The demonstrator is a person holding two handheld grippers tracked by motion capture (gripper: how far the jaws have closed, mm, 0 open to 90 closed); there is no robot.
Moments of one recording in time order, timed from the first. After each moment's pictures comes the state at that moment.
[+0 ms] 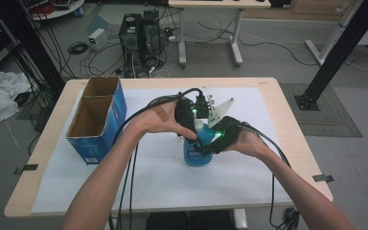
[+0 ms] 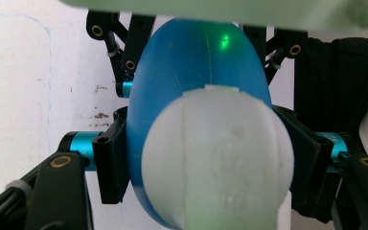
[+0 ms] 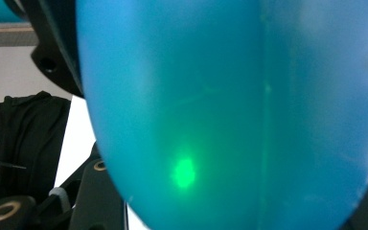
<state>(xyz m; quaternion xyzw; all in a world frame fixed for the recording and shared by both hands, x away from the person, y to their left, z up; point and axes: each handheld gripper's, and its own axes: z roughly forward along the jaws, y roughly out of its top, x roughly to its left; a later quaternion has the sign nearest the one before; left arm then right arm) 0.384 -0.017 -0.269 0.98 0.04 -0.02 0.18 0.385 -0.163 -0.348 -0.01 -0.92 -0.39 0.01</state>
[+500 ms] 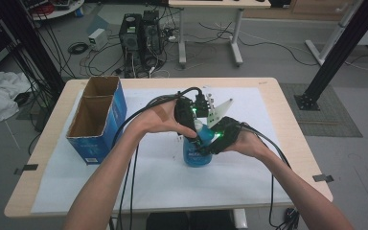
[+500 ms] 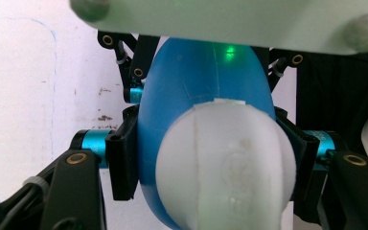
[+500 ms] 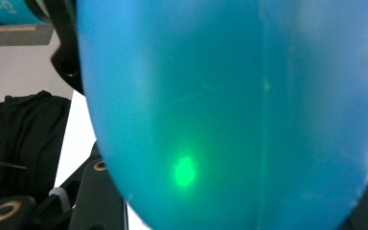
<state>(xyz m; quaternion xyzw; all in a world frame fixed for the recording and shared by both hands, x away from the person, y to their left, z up) 0.385 -0.015 -0.268 0.98 0.04 -0.02 0.18 0.384 -0.162 -0.349 -0.02 -0.92 -0.39 0.02</state>
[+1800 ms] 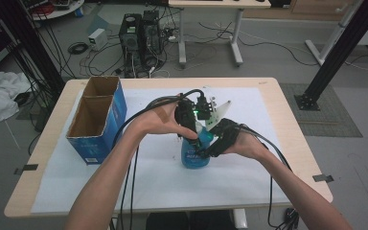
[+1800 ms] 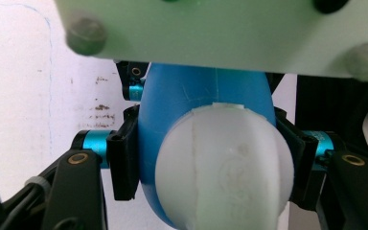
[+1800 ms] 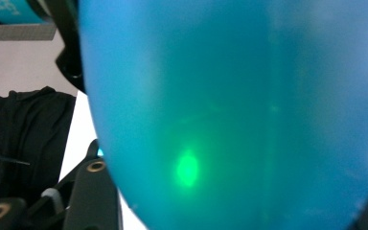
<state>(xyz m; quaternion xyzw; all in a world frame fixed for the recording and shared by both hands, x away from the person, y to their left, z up) 0.379 -0.019 -0.266 0.99 0.04 -0.02 0.15 0.380 -0.158 -0.351 0.00 -0.92 -0.38 0.02</state>
